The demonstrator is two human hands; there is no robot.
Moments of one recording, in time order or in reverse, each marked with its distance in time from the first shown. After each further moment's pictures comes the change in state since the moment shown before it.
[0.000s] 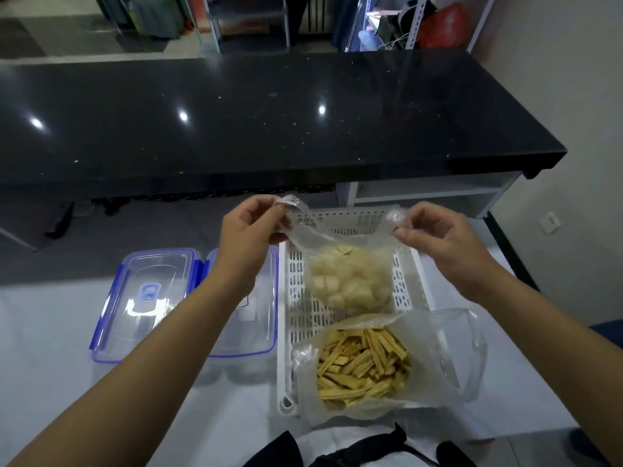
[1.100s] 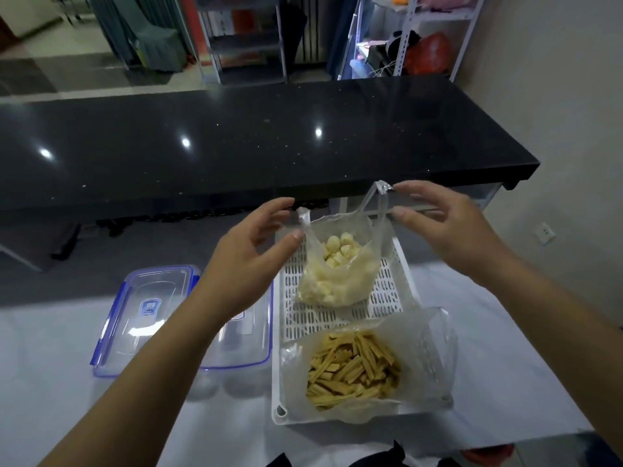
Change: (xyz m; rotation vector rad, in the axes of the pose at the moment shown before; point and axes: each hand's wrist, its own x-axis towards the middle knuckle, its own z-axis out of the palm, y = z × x) left_hand -0.044 0.049 0.001 0.520 -0.209 0.208; right_hand 0.002 -0.034 -0.022 -0.357 0.185 0.025
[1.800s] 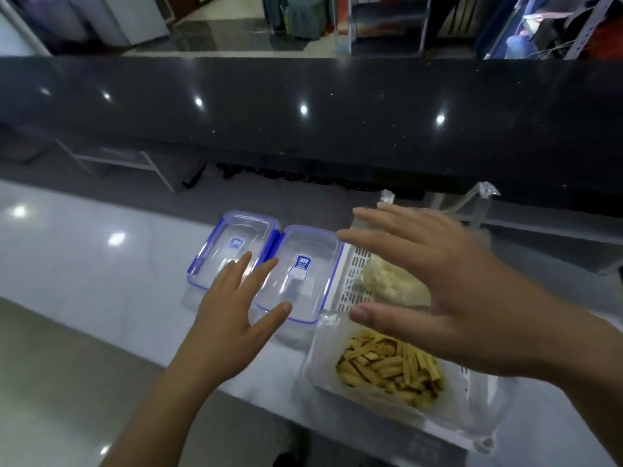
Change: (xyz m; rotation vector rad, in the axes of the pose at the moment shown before) left_hand -0.144 -0.022 -0.006 0.451 0.171 -0.503; right_hand -0.043 -0.098 0.025 -0.417 -0.714 -0.571
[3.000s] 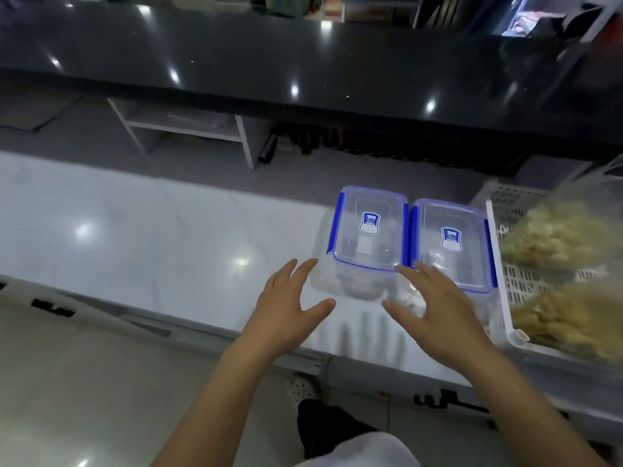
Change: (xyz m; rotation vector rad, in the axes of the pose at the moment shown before) left_hand 0.020 -0.270 -0.097 -0.166 -0.260 0.038; right_hand 0.155 -0.169 0.256 0.193 0.131 0.663
